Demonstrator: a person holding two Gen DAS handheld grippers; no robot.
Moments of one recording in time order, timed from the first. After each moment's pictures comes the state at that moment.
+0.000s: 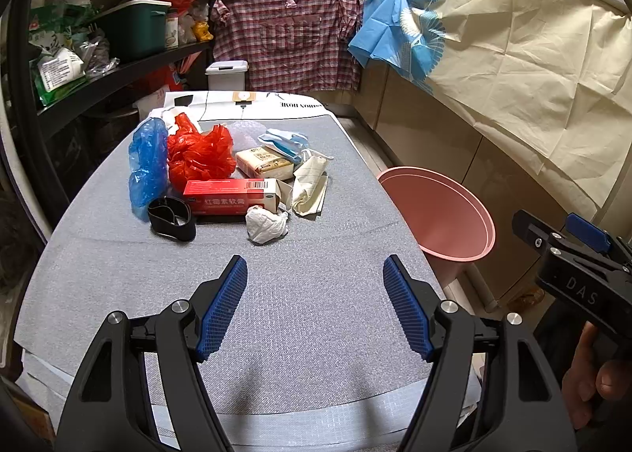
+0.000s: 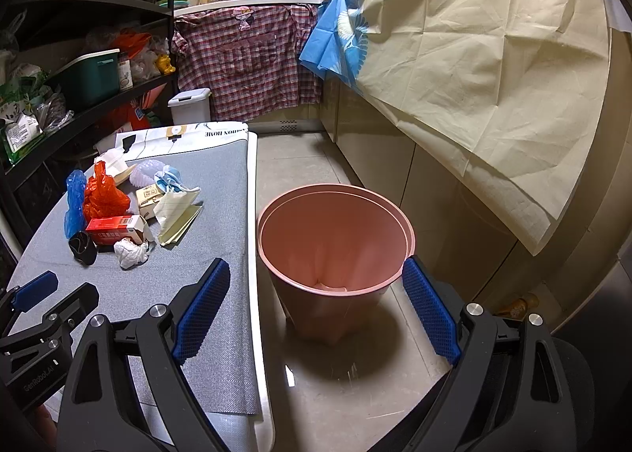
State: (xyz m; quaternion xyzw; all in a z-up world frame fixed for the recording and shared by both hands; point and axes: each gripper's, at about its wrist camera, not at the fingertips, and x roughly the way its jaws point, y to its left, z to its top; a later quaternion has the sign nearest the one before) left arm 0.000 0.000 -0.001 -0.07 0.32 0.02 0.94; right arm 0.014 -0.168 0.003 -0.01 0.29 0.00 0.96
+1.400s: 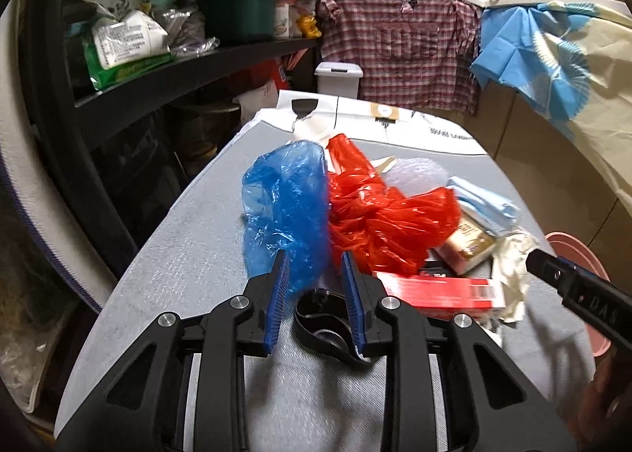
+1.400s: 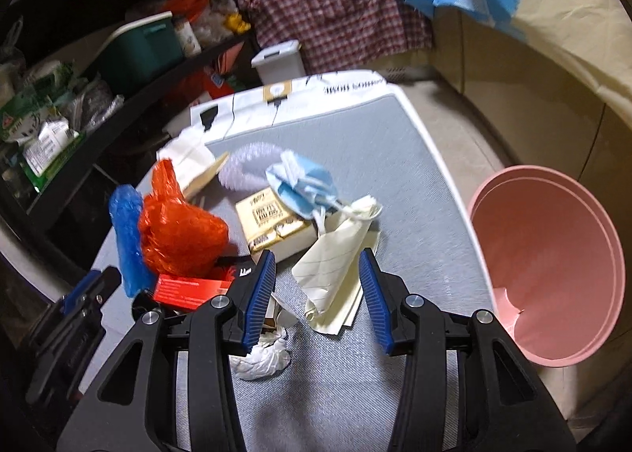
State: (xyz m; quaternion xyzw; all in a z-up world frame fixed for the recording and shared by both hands) left arm 0.104 0.146 -0.030 -0.09 0.33 0.19 0.92; right arm 0.173 -0.016 -0.045 0.07 0.39 0.18 0.90
